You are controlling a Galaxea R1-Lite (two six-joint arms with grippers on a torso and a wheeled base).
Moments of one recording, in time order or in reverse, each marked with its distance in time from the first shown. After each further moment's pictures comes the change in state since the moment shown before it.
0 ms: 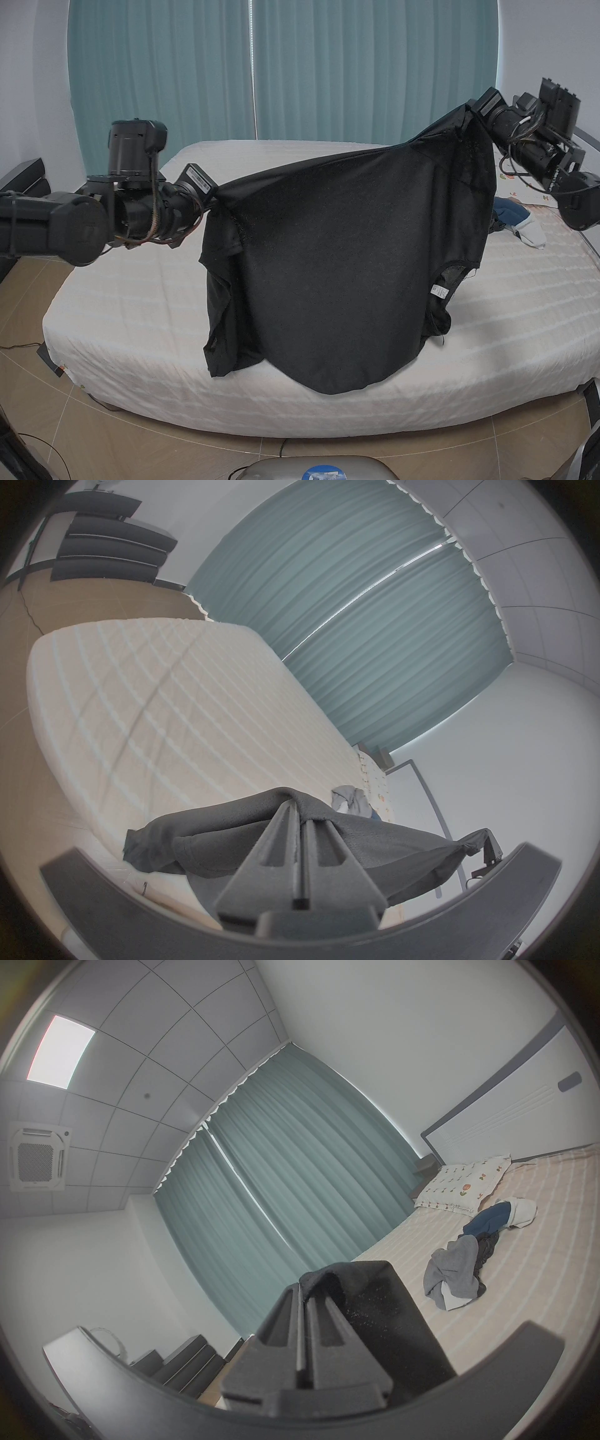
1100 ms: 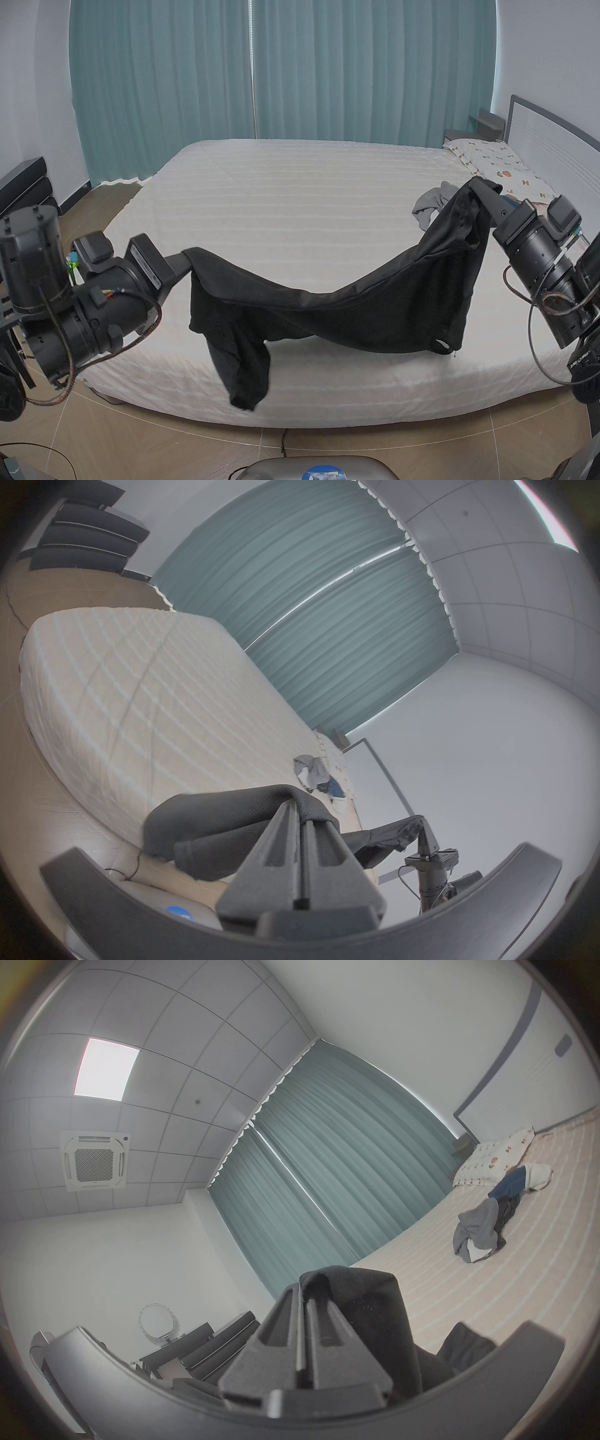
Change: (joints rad) left arm -0.247 -0.453 0.695 -0.420 0.068 0.010; right arm 0.301 -0.246 0.949 -0.826 -0.038 -0.067
